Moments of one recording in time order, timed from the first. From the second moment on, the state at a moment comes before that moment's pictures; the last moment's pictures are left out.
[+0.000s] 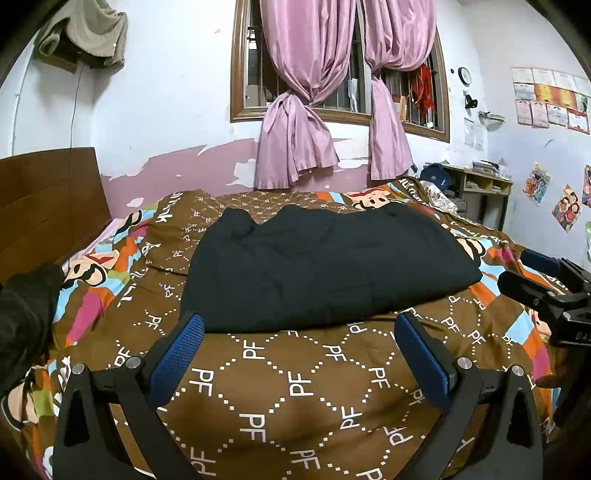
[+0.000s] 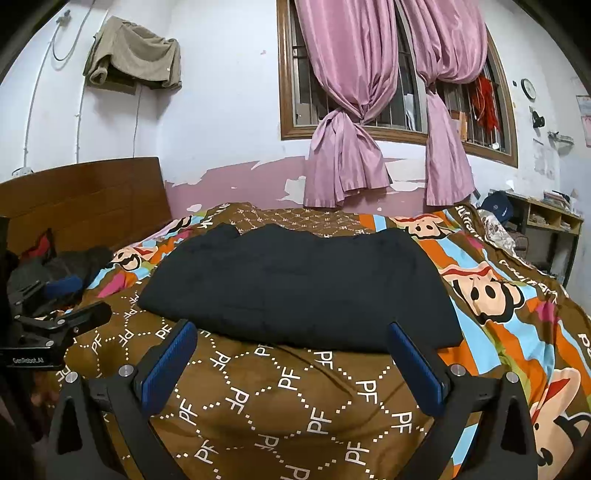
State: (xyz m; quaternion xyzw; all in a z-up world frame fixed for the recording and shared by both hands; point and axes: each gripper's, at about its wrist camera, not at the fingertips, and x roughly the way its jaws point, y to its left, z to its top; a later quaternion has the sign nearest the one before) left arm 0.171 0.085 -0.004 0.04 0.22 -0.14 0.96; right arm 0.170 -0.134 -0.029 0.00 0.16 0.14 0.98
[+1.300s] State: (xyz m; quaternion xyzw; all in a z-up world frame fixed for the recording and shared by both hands) left arm 0.167 0.085 -0.006 0.05 0.22 -0.15 0.96; right arm 0.168 -0.133 -0.028 0.00 0.16 0.15 0.97
